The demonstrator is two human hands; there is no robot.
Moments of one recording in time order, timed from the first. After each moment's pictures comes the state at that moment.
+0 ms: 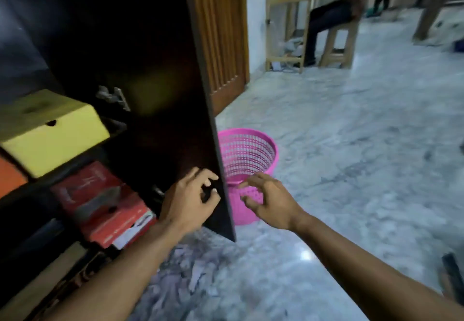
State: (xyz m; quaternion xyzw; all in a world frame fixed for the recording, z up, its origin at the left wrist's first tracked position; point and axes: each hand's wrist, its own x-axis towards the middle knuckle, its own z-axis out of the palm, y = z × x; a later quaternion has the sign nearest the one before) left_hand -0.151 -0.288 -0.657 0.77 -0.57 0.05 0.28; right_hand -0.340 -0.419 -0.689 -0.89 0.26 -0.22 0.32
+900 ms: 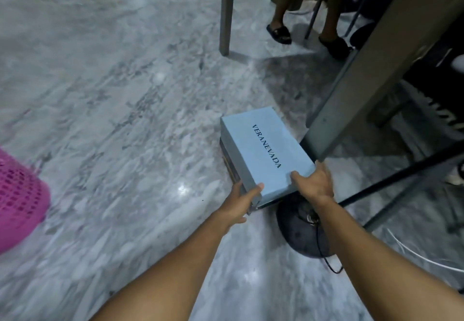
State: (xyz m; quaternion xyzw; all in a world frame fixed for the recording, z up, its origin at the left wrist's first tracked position) left_hand -0.680 -0.403 -0.880 0.52 -0.43 -0.72 0.11; right_hand -0.887 -0.372 -0.861 -0.28 0.90 -0.24 0.25
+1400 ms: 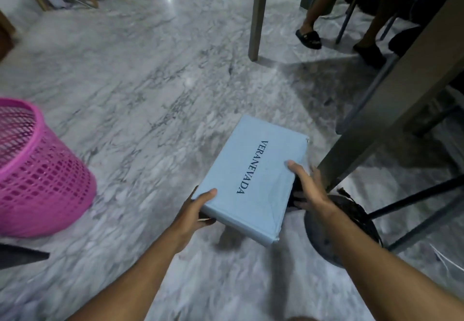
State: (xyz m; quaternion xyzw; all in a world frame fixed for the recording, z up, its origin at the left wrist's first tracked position) left_hand -0.520 -0.399 -0.876 0.54 -0.35 -0.70 0.30; right_hand -0.819 -0.389 -0.867 -0.19 0.74 -0.43 0.48
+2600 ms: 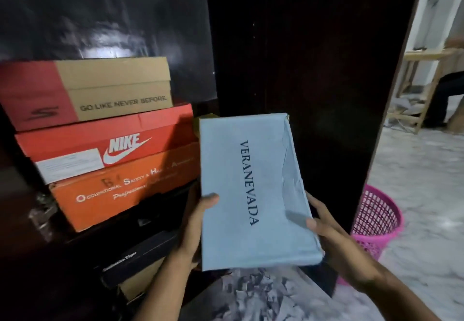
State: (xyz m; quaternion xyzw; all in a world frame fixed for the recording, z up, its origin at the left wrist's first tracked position) left_hand -0.045 -0.062 -0.584 0.56 -0.19 -0.23 0.77; right_hand -0.251 -0.261 -0.590 -0.65 0.15 -0.14 0.74
